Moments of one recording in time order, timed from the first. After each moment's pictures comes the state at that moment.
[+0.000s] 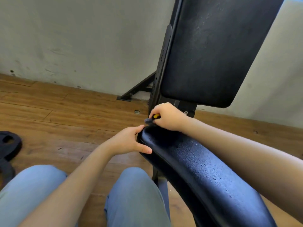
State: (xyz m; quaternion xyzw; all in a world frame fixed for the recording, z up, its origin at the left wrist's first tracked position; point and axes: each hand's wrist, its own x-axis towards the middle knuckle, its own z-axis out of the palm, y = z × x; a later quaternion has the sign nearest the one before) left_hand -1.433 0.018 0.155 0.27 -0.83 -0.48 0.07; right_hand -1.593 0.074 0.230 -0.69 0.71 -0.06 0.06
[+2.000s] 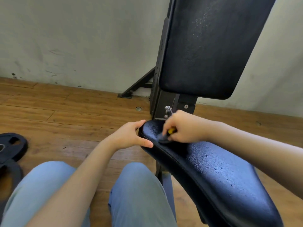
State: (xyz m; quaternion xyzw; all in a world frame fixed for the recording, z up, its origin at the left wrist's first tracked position) left_hand -1.435 0.017 0.154 0.28 -0.82 -0.49 0.08; right_hand -1.585 0.136 0.250 -0.70 0.71 0.02 0.13
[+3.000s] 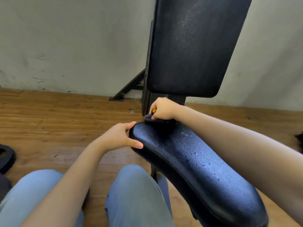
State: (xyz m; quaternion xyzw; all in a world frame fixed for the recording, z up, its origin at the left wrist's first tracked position) left_hand -1.437 0.010 0.155 0.28 -0.82 -0.49 0.07; right_hand -1.615 0.073 0.234 -0.59 0.80 -0.02 0.10
